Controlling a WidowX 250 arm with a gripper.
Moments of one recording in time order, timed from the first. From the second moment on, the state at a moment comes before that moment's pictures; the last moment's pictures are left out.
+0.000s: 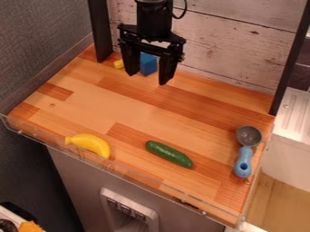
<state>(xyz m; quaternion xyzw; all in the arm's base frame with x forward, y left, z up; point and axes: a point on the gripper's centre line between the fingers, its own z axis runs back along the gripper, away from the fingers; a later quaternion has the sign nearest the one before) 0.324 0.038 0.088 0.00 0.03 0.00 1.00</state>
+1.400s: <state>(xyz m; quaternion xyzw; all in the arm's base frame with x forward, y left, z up) 0.354 0.202 0.050 -0.01 0.04 0.53 0.85</state>
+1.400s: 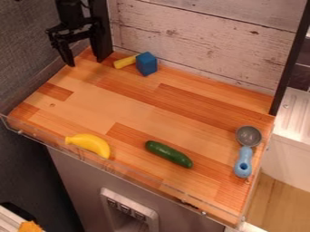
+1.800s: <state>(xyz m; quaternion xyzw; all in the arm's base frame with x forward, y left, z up) 0.366 0.210 0.050 -0.01 0.05 0.40 0.91</state>
